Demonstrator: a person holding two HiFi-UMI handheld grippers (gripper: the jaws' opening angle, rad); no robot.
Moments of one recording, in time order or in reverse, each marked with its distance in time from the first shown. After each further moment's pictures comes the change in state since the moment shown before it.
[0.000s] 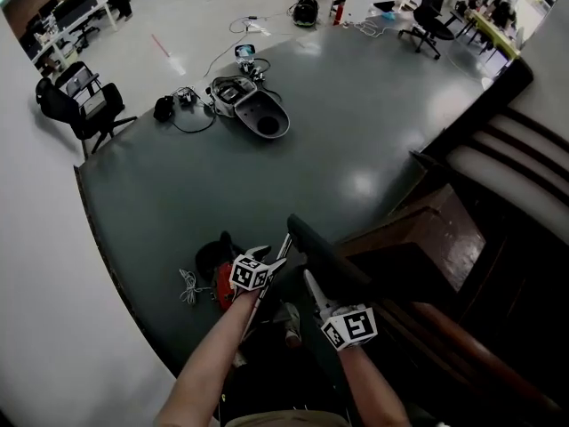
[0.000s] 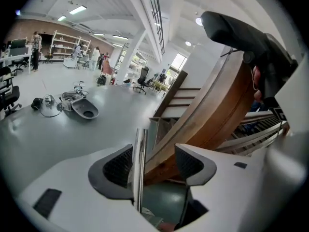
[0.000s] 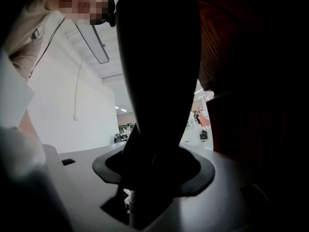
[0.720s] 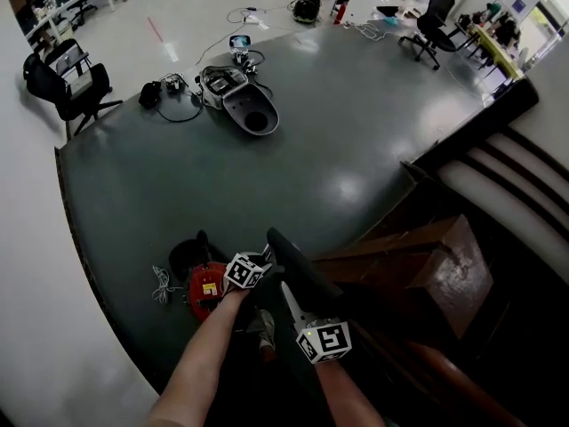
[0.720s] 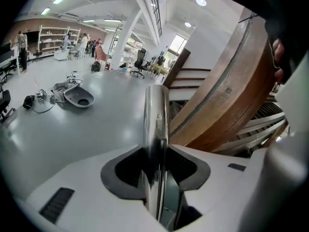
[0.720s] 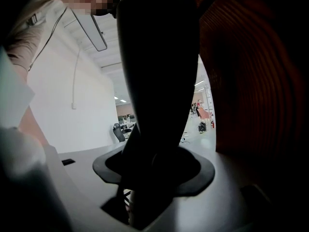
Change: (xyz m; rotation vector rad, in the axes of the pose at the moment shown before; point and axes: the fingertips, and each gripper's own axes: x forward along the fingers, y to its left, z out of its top) left arm 0.099 0.033 -0.054 0.060 0.209 -0.017; right arm 0.028 -0.025 -0.064 -0.007 0.125 -0.024
